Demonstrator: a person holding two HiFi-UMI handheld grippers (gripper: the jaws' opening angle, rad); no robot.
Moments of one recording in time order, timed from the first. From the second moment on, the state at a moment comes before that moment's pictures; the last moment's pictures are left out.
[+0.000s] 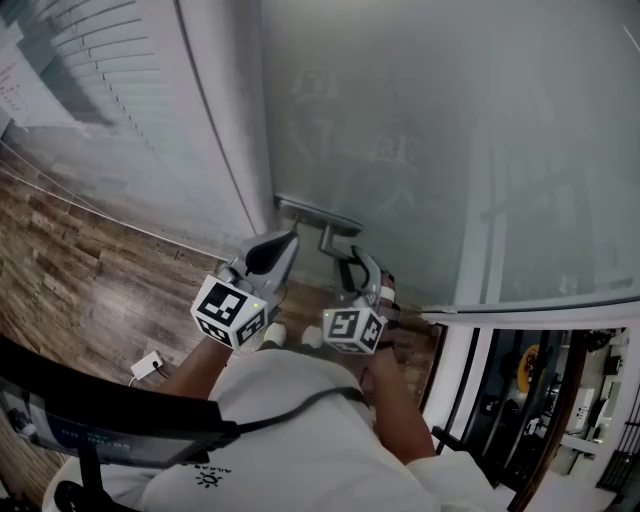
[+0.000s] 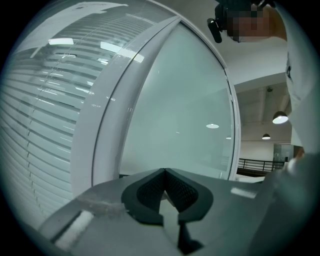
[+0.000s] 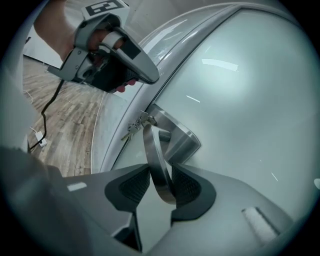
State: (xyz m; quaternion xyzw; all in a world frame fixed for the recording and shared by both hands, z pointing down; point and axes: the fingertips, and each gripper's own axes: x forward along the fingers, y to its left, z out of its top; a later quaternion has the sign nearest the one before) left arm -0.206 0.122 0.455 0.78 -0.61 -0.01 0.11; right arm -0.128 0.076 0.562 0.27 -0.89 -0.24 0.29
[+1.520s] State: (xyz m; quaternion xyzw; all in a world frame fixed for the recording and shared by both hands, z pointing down) left arm -0.186 0.119 0.462 0.85 -0.51 0.00 0.09; right arm -0.156 -0.018 0.558 0.27 -0.81 -0.35 0.38
